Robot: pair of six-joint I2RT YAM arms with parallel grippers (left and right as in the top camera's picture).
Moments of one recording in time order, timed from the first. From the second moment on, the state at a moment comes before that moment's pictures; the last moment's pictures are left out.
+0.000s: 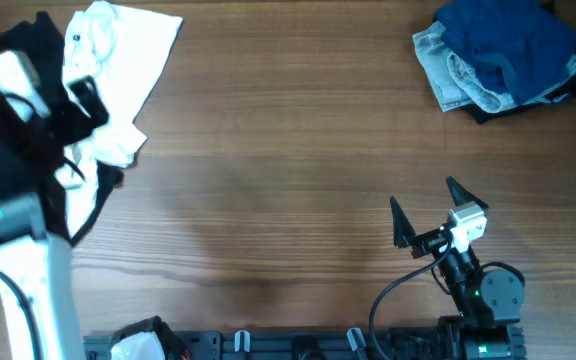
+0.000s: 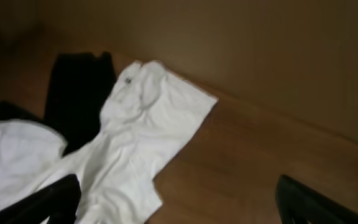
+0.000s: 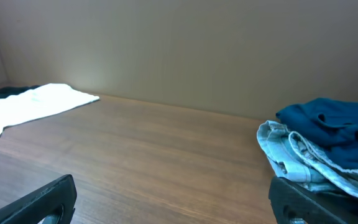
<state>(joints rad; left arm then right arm) 0.33 1.13 1.10 -0.46 0.18 -0.17 0.04 0.02 0.01 0.02 -0.30 -0.03</state>
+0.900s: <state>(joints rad) 0.08 0.02 0.01 0.01 0.14 -0.11 0.04 0.02 0.01 0.02 -0.30 -0.03</state>
